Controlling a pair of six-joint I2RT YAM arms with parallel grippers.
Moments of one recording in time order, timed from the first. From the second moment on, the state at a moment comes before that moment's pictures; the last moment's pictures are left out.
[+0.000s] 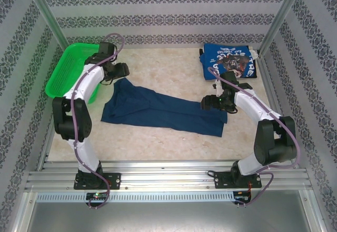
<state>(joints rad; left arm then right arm) -0.07 1.84 1.61 -0.77 0.07 -0.37 0.14 1.53 1.06 -0.77 -0.20 0.18</state>
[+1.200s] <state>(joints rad) -0.13 1.86 1.32 -0.72 0.16 -0.40 0.33 1.27 1.07 -0.72 -0.34 0.18</state>
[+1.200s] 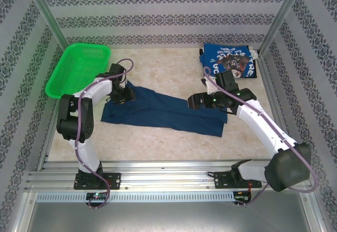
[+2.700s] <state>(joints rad) -0.23 1.63 1.18 -0.68 -0.08 -0.71 0.13 1.65 1.07 -0.85 -0.18 0.42</state>
